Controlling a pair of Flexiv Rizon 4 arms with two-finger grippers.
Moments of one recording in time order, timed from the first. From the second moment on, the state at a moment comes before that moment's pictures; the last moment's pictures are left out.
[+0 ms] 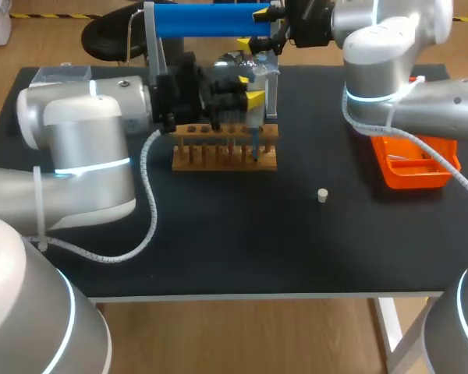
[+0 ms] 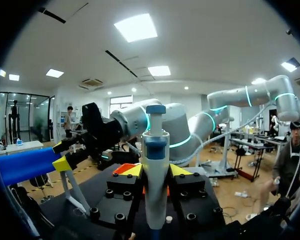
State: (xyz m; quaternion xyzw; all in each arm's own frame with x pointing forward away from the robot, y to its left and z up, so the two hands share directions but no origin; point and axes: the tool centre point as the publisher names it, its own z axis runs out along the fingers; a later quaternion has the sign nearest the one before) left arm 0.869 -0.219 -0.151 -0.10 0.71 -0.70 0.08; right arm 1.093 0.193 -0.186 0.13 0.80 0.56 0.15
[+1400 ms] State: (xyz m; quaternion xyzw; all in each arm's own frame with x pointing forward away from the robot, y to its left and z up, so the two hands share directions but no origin) left arm 0.985 -0.044 -0.152 -0.30 0.64 -0.65 0.28; right arm 1.093 0.193 -0.186 0.13 0.80 0.56 0.15
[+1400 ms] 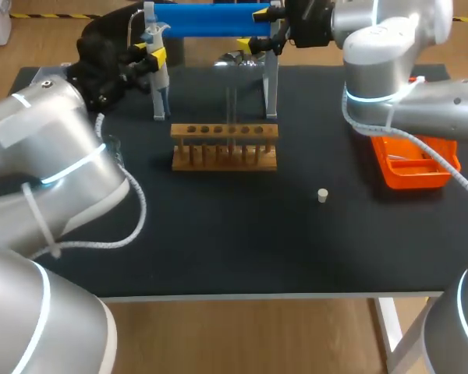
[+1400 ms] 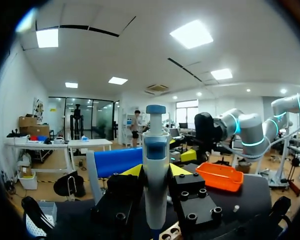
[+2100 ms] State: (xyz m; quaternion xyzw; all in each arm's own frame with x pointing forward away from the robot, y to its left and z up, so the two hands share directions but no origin) left arm 1.028 -0.066 -0.146 -0.38 0.63 -0.59 0.34; right arm 1.093 0.193 -0.186 0.13 0.80 0.56 0.15
